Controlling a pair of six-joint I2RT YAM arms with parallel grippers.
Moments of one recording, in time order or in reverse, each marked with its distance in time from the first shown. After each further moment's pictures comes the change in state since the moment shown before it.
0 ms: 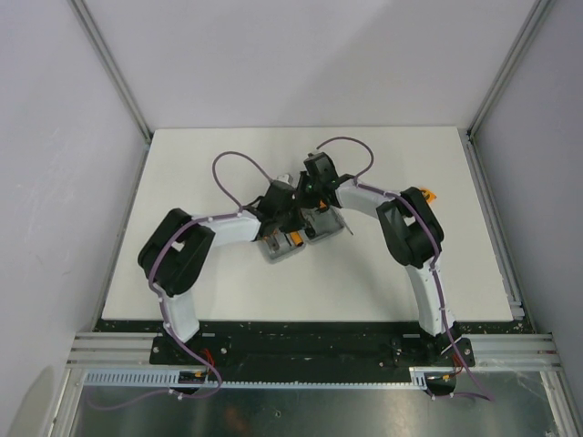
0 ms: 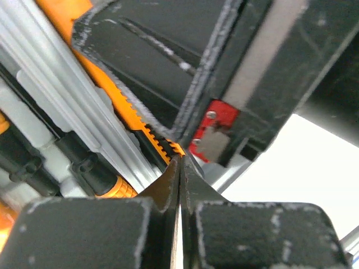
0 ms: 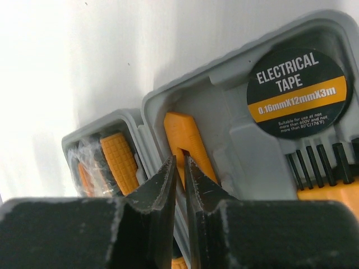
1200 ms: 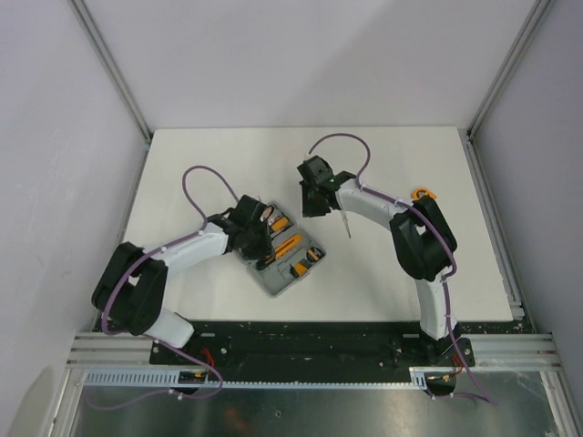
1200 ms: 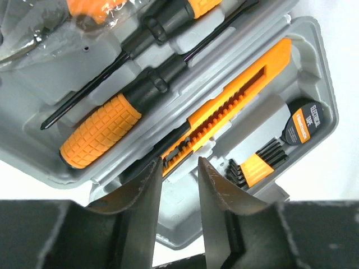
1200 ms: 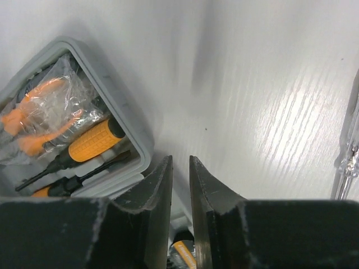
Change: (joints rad) left arm 0.082 -0.376 -0.194 -0.423 0.009 0.035; right arm 0.074 -0.164 -0.019 -0.336 0.212 -0.198
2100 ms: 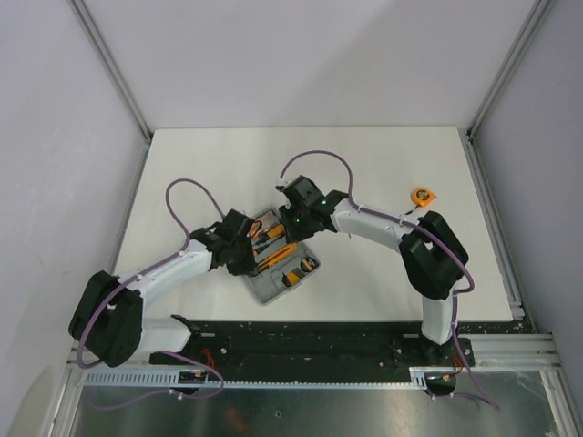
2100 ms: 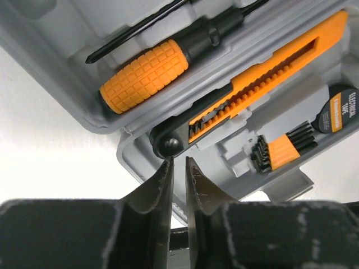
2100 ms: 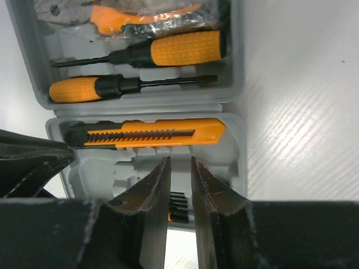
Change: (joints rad) left arm 0.001 -0.228 -0.126 -0.177 -0.059 -0.015; right arm 0.160 -0.159 -0.145 -0.005 -0.162 -0.160
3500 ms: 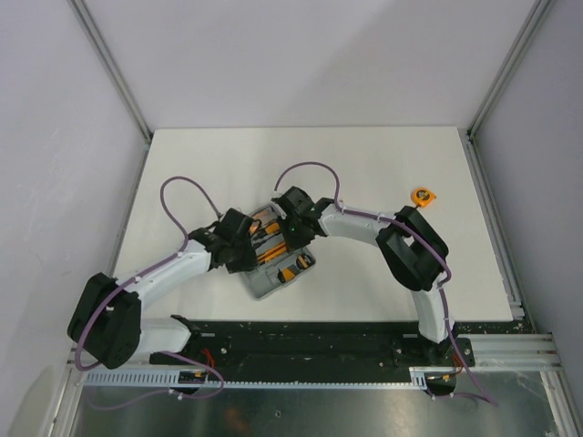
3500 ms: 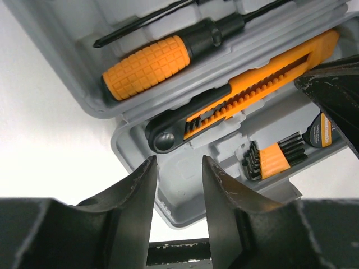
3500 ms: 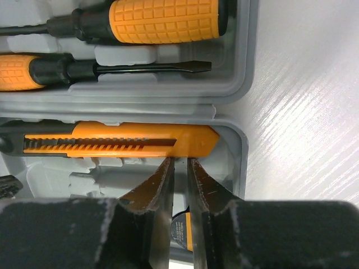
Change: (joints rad) left arm 0.000 0.001 0.001 0.013 -0.073 -0.042; right arm 0.019 0.142 0.006 0.048 0.015 -0.029
